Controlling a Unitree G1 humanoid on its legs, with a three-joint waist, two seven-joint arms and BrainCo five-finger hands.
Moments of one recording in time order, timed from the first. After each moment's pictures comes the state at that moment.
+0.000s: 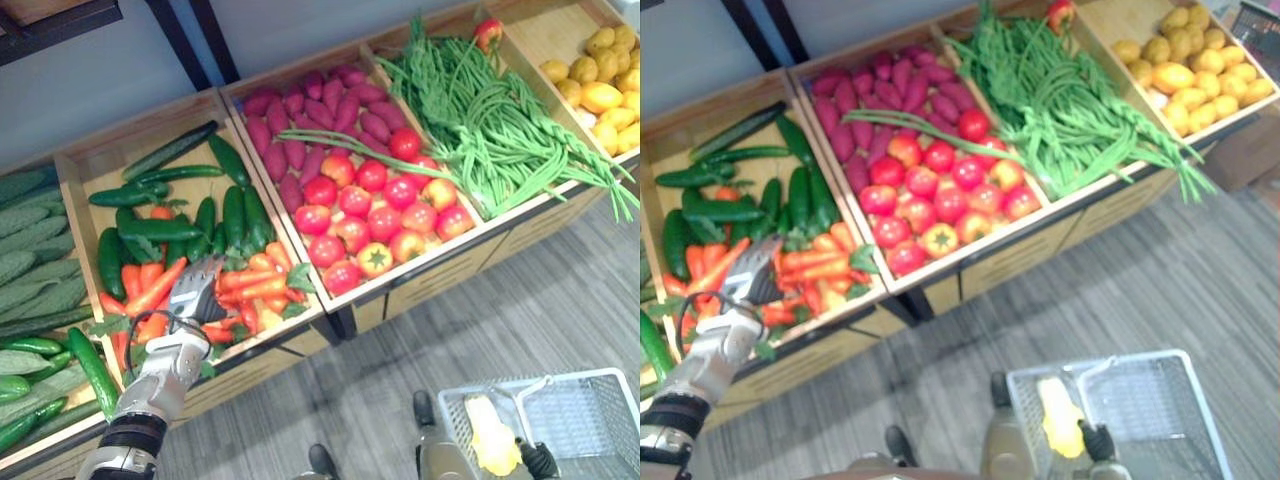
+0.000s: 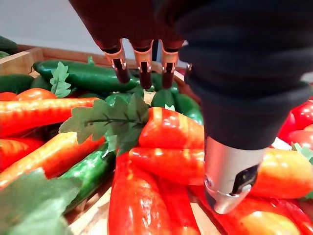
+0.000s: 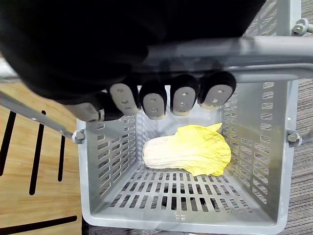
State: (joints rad) left arm -0.20 0.63 -0.07 0.56 0.72 -0.19 0.39; right arm 0.16 -0.23 -0.25 0.94 -0.31 -0.18 -0.12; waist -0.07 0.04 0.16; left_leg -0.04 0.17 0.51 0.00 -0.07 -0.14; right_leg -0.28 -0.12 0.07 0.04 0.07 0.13
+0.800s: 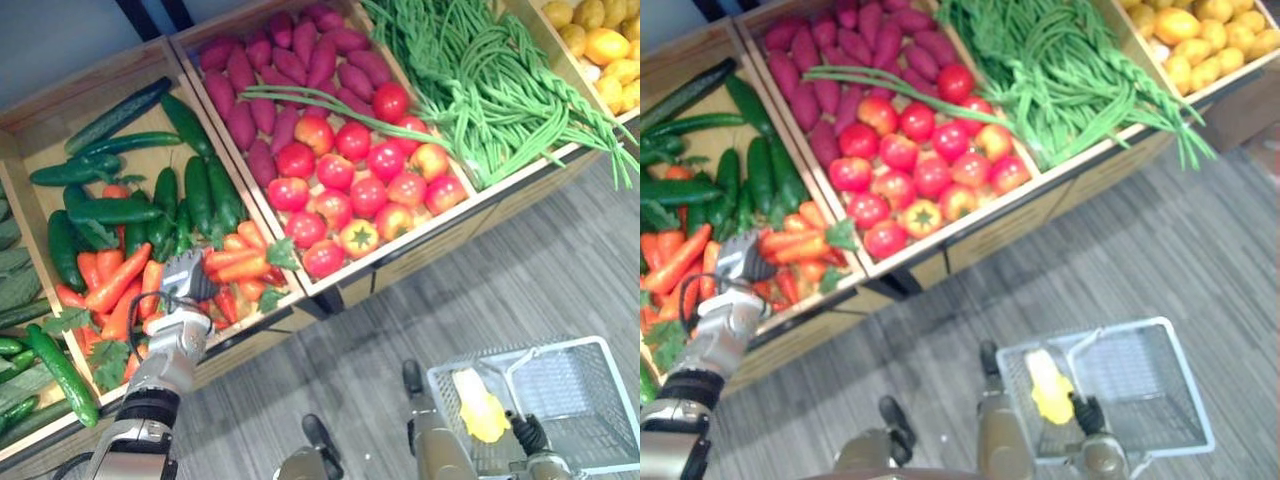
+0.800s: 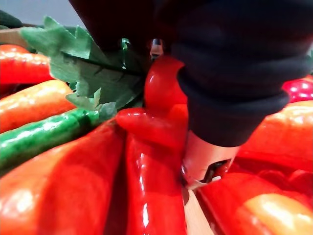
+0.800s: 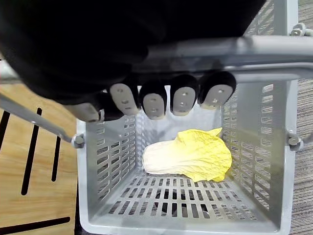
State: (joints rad) left arm -0.33 0.57 0.00 0.65 0.72 -0.10 0.43; right arm 0.12 -0.23 -0.21 0.87 -0.31 -0.18 -0.12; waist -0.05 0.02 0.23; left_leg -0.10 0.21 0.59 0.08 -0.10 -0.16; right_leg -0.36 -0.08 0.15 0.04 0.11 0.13
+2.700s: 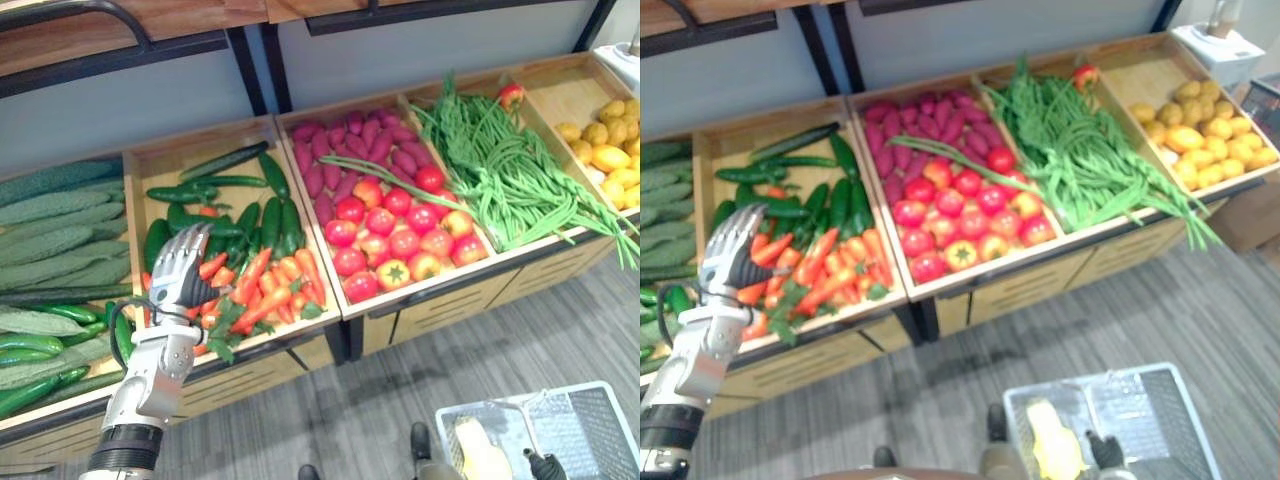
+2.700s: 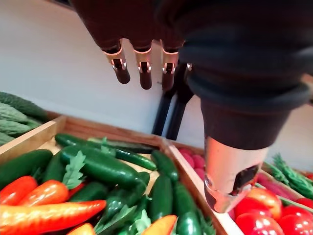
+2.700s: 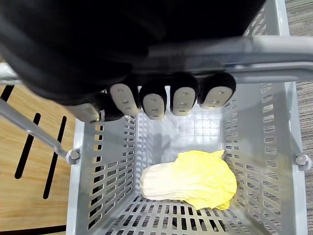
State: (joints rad) left arm -0.11 0.57 0.10 0.21 0.73 -0.17 0.34; right arm 0.15 -0.24 -0.35 0.99 -0.39 -0.14 -0.09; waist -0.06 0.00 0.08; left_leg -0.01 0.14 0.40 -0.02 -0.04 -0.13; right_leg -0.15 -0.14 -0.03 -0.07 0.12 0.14
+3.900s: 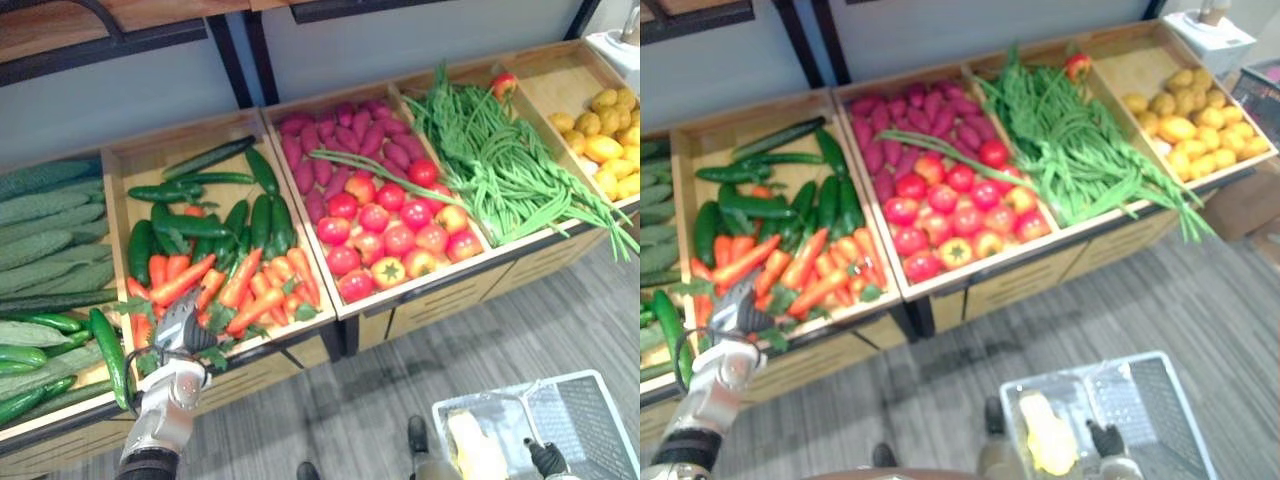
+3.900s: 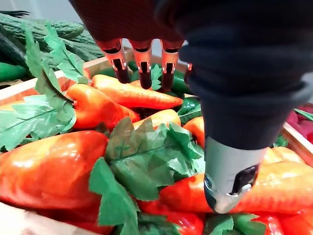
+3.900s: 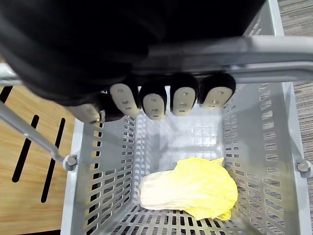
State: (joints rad) left arm -0.08 0.46 0.13 0.49 0.71 -0.07 0.31; right arm 0.10 -0.25 -0.33 1.00 -0.40 -0.13 -0.08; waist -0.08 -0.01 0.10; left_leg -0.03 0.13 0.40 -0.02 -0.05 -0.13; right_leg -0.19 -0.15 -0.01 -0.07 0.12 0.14
